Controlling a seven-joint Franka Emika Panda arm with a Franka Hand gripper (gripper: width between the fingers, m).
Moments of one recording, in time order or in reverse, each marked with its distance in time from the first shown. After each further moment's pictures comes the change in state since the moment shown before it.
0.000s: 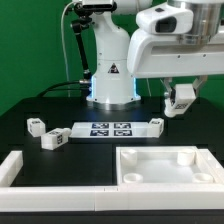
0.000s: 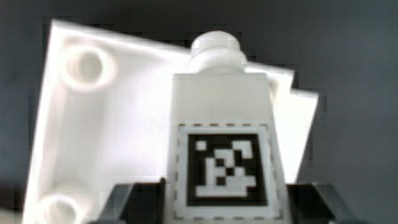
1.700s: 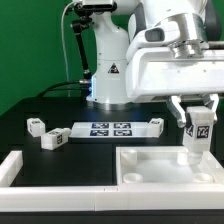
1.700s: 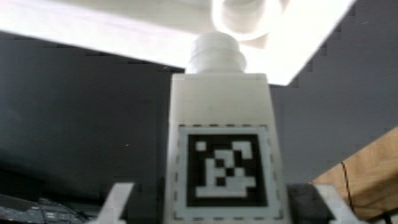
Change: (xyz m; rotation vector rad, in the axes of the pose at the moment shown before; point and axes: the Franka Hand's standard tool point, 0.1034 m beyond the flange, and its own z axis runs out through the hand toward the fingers) arm 0.089 0.023 0.013 -0.028 0.706 -0.051
